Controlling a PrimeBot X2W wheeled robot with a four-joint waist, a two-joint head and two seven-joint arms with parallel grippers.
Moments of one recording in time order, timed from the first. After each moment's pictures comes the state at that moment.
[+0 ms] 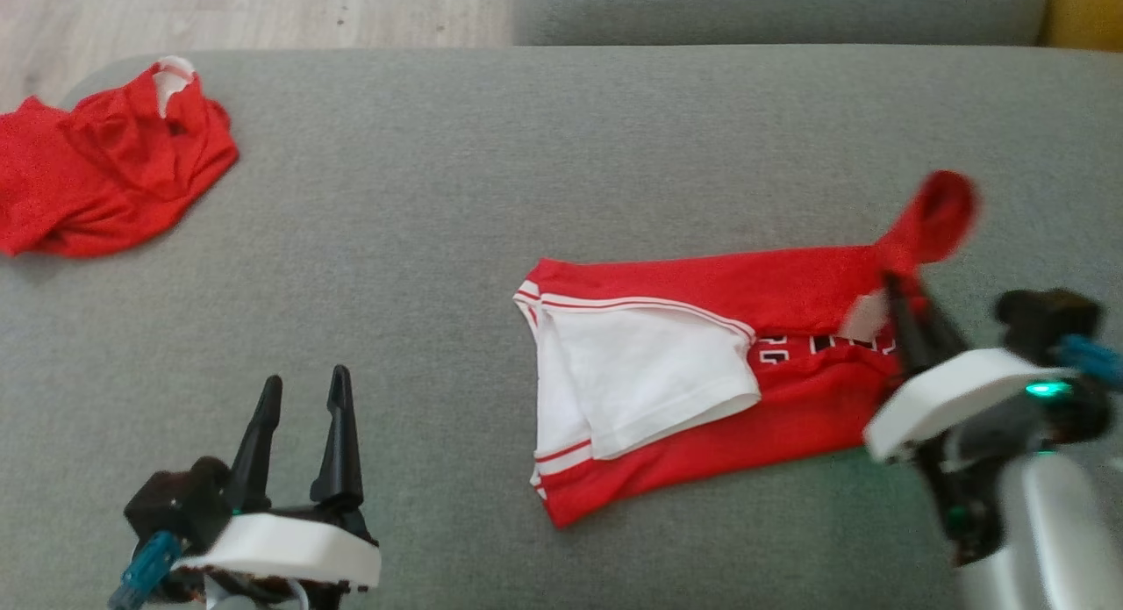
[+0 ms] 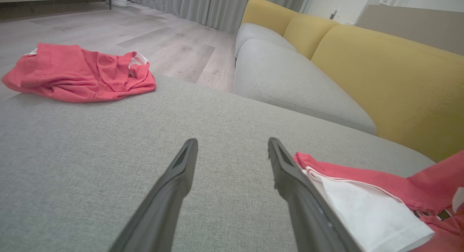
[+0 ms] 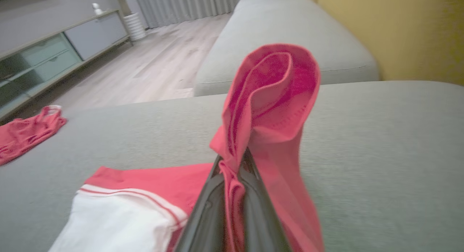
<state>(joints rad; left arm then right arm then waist) -0.01 0.40 -0.50 -0.09 -0.76 0.30 -0.15 -0.13 -0.06 -0.03 0.07 0.23 0.12 0.26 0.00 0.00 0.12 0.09</state>
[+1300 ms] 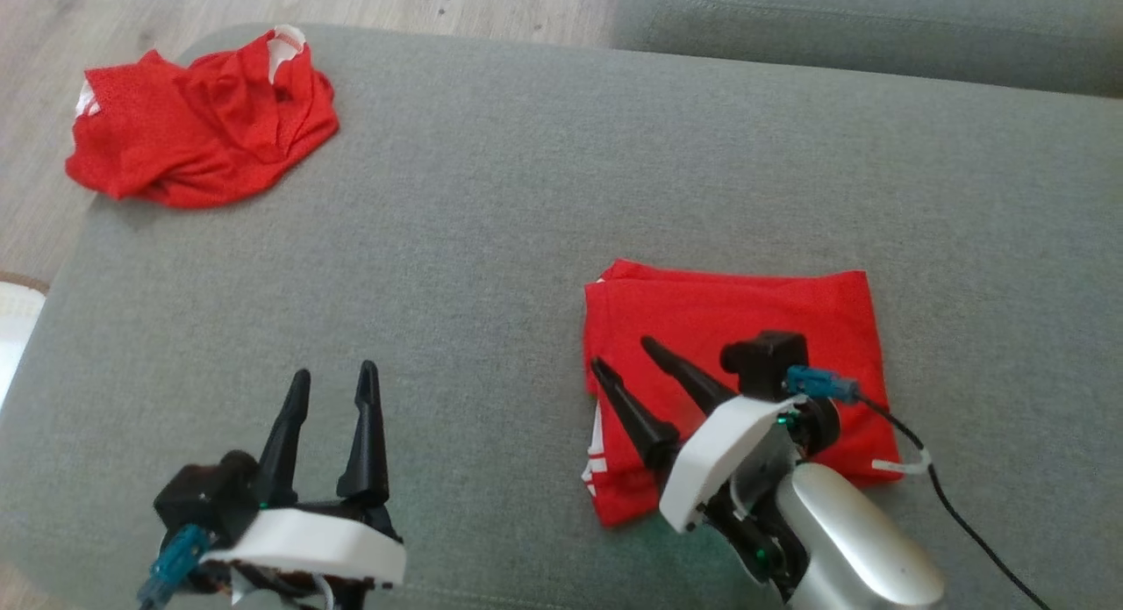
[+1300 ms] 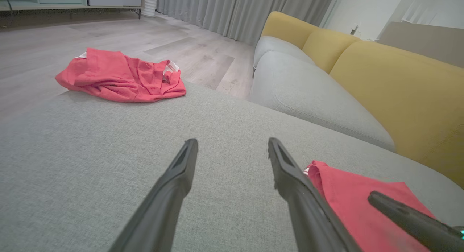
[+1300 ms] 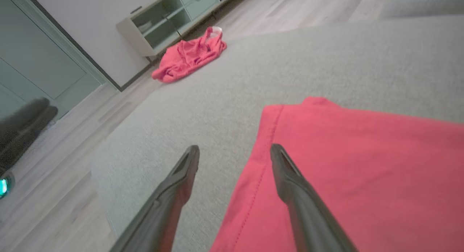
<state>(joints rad) -0.03 0.37 -0.53 -0.08 -0.76 0.30 -0.15 -0.30 -0.06 0.58 0.44 0.53 0.12 0.09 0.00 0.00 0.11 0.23</state>
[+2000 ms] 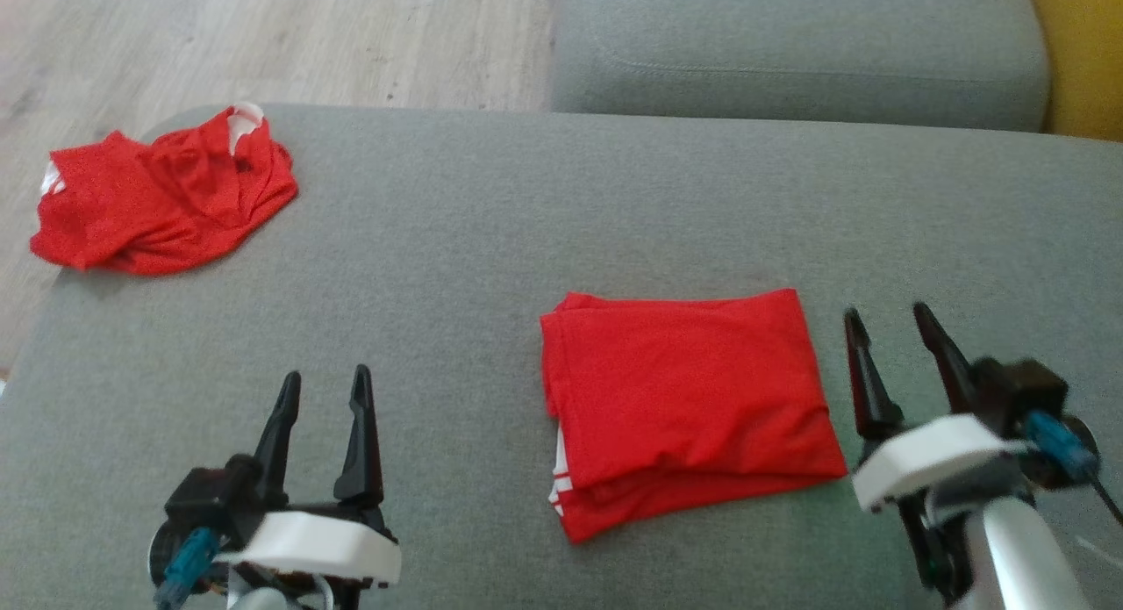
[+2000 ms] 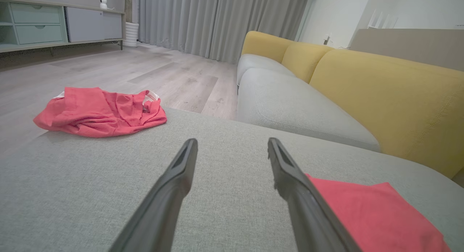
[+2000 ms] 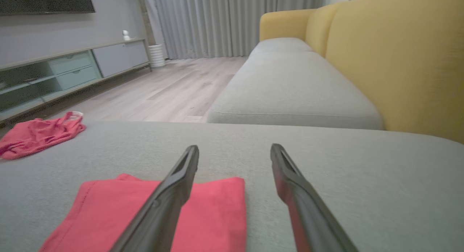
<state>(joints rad) -0.06 0.38 -0.55 -0.01 -0.70 0.32 -0.19 -0.09 -0.05 0.02 0.23 0.12 0.12 -0.04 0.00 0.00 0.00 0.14</state>
